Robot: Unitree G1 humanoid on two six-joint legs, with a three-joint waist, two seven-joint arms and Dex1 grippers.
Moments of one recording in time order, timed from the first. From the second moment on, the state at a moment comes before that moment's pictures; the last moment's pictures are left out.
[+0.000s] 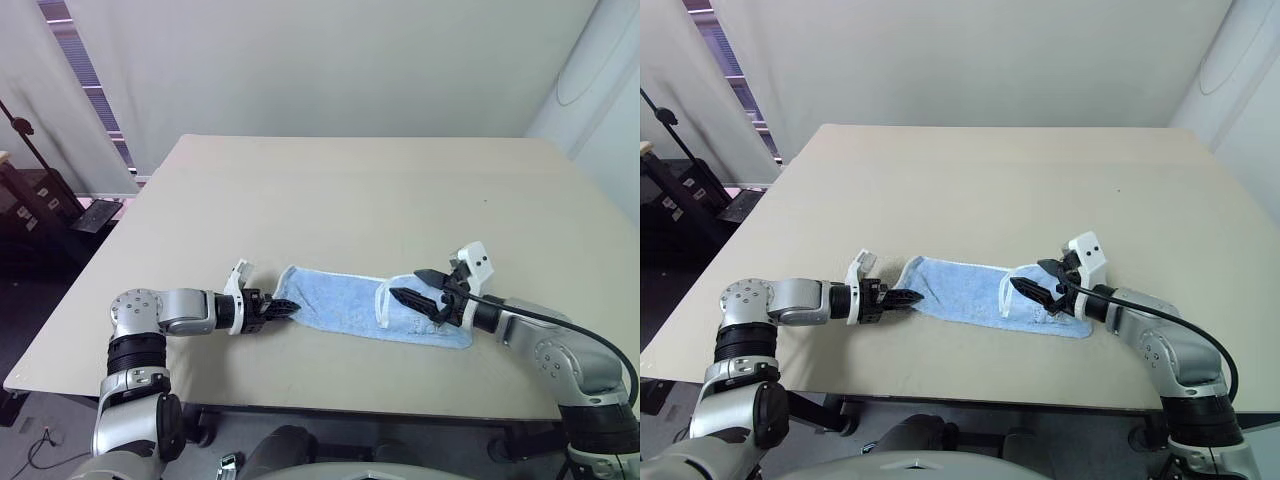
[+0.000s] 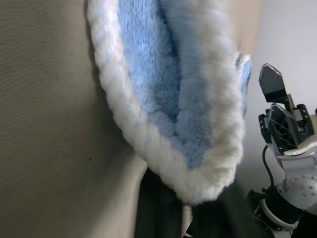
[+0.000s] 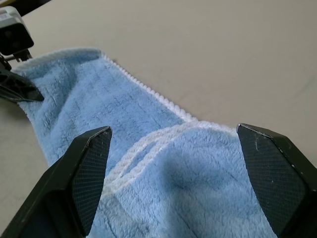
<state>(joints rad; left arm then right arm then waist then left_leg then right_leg) -0.50 0.34 0.37 0.46 -1.34 1.61 0.08 -0.11 -0.61 -0.08 -0.25 0.59 0.76 0.64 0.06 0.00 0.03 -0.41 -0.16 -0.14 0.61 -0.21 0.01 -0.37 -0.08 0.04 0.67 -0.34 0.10</state>
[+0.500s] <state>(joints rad) -0.54 0.47 0.11 0.19 -1.16 1.51 -0.37 -0.01 -0.61 -0.19 -0.26 0.61 0.72 0.69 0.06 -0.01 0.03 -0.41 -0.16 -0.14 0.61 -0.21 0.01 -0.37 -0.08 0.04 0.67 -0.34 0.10</state>
